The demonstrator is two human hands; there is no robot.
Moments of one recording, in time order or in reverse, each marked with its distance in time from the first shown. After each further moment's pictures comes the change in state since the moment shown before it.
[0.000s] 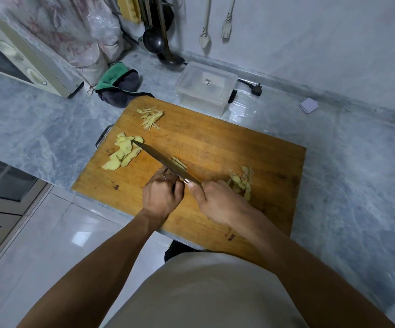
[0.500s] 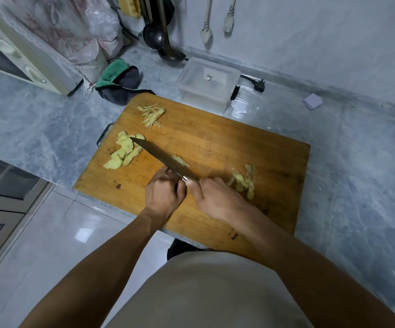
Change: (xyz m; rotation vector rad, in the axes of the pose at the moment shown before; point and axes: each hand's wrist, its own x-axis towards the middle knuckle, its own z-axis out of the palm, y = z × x) left_hand 0.001 0.001 -0.004 0.019 0.040 0.073; right_hand 0.009 -0.007 0.004 -0.004 -0.031 0.019
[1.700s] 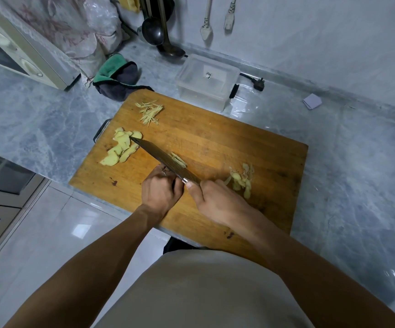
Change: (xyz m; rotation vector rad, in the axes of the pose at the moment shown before) left_hand 0.002 -0.002 0.007 0.082 -0.034 -0.012; right_hand -0.014 0.005 -0.006 0.017 -0.052 0.026
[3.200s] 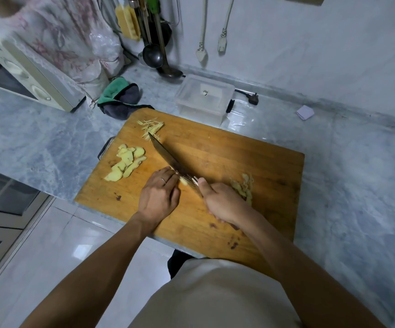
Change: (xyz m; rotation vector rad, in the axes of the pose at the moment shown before) left_hand 0.009 -0.033 0.009 -0.075 0.021 0.213; right_hand 0.009 0.004 -0.009 0.348 0.043 0.088
